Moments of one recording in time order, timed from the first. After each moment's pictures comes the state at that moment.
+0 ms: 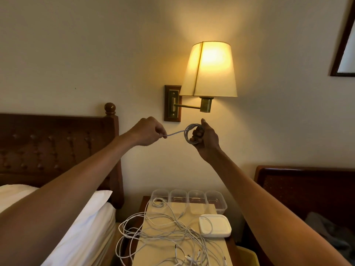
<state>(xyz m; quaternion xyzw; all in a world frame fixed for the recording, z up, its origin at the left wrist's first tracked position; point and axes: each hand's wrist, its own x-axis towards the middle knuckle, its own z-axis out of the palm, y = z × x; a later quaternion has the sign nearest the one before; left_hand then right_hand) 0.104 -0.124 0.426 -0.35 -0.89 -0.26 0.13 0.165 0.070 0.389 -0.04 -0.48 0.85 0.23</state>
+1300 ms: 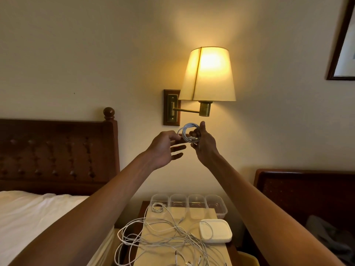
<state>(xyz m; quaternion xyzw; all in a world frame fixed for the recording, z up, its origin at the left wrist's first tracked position) 0.124 -0.072 0.391 -0.19 -0.58 -0.76 -0.22 0.151 0.065 0.388 -0.06 -0.59 0.76 0.27</state>
